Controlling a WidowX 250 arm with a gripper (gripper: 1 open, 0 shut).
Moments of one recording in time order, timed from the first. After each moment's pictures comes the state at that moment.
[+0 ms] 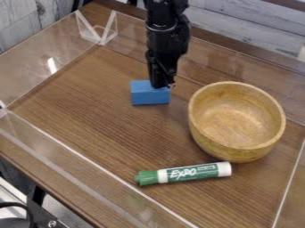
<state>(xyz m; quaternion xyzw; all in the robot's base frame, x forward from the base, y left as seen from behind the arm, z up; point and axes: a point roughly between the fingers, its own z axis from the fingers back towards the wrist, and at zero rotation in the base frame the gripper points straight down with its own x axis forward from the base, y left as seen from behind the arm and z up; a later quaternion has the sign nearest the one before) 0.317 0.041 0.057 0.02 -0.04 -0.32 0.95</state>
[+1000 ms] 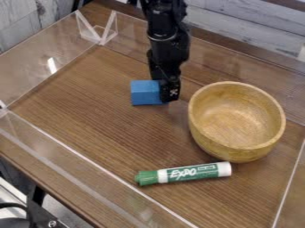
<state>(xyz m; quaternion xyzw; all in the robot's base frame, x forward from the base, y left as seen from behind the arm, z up) 0.326 0.043 0.038 0.01 -0.06 -0.34 0.94</state>
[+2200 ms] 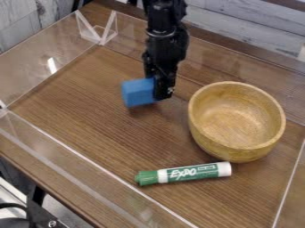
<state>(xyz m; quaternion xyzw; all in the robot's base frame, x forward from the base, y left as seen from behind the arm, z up) 0.321 0.041 0.044 0.01 -0.01 -0.31 0.95</state>
